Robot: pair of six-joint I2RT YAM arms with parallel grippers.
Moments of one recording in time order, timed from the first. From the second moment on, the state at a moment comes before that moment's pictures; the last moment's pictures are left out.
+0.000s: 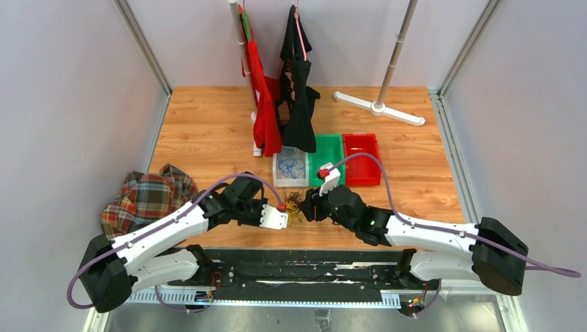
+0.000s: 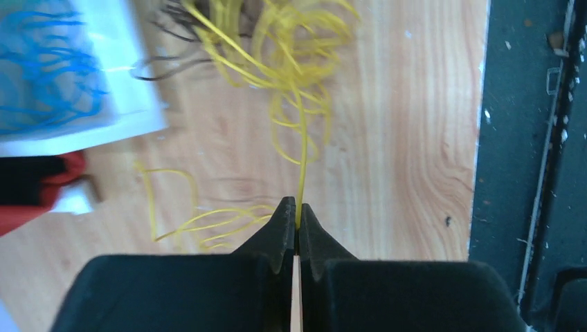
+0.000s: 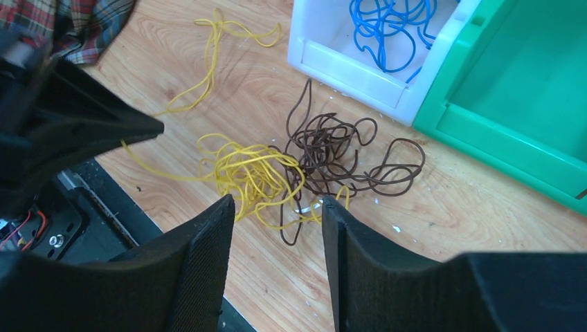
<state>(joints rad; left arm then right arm) -0.79 1.03 0.63 -0.64 0.19 0.96 1.08 1.14 0.53 0.20 0.26 0.43</state>
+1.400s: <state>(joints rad) -0.79 1.01 1.23 -1.01 0.41 0.57 1.28 1.27 0.75 0.24 0.42 0.24</state>
